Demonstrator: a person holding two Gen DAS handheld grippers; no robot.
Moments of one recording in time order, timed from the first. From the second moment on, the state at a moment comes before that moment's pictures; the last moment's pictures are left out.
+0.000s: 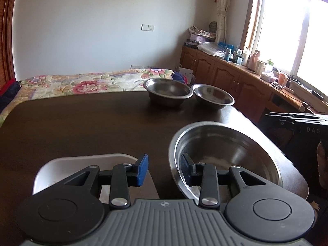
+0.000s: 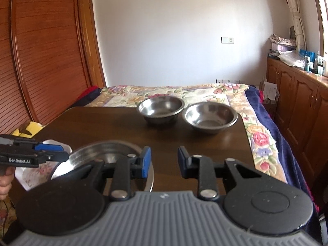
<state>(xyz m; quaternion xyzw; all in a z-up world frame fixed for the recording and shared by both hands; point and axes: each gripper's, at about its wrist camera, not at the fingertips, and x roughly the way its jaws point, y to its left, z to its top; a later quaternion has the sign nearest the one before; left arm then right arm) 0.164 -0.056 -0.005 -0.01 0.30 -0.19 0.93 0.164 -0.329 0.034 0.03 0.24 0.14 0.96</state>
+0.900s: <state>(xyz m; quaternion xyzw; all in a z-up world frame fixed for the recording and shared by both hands) 0.287 -0.094 0.020 0.00 0.29 -0.18 0.94 0.278 -0.333 0.043 0.01 0.24 0.16 0.96</state>
